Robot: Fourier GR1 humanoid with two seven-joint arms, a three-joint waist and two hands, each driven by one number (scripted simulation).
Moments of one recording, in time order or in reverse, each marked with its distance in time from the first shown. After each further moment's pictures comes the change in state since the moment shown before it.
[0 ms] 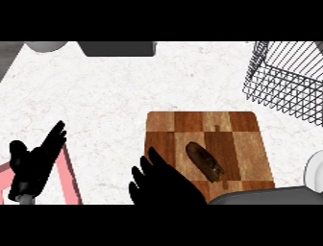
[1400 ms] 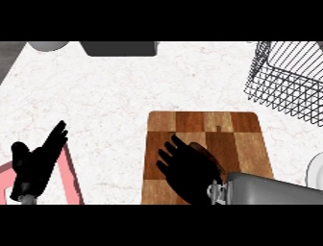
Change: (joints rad) left arm 0.003 -0.031 0.021 0.001 -0.040 -0.019 -0.013; right arm 0.158 -0.135 0.140 0.230 0.456 -0.307 -0.437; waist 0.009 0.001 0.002
